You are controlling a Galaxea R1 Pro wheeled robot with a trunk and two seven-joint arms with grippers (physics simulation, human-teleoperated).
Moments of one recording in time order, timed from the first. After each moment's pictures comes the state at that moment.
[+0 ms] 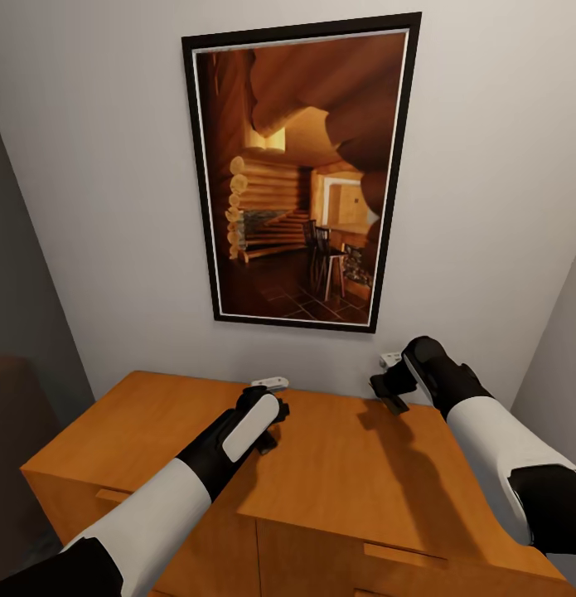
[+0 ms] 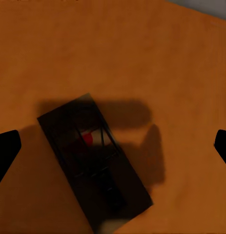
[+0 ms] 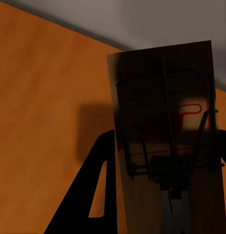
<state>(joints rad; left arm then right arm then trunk) -0.84 -0.17 -0.62 -0.87 1.04 0.60 0.95 -1.07 -0.12 0.17 -0.59 0.19 1.04 0.50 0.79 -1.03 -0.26</state>
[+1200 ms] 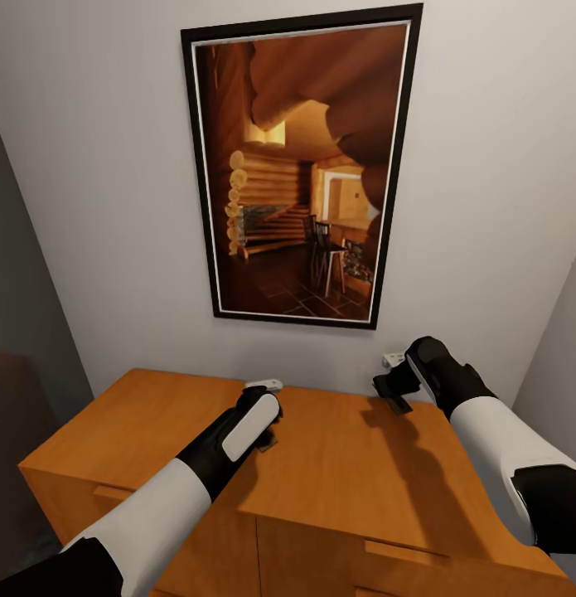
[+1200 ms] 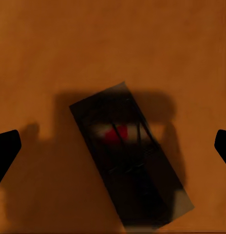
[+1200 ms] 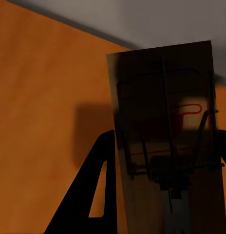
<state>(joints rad) -0.84 -0.17 -0.62 -0.87 1.06 0.60 1.06 -1.07 -0.13 0.17 -0.59 0.18 1.04 0.51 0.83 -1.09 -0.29</state>
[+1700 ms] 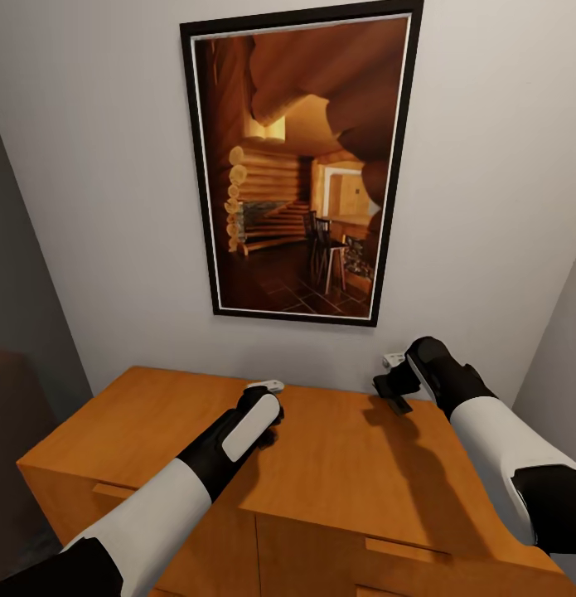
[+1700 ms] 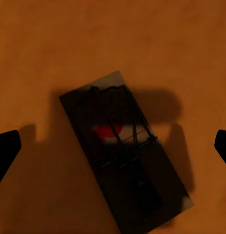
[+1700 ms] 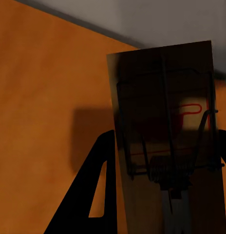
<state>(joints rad) -0.84 -0.17 -0.63 -0.88 1.09 0.60 1.06 -1.07 -0.13 0.17 -0.59 0.18 1.04 0.51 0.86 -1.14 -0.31</state>
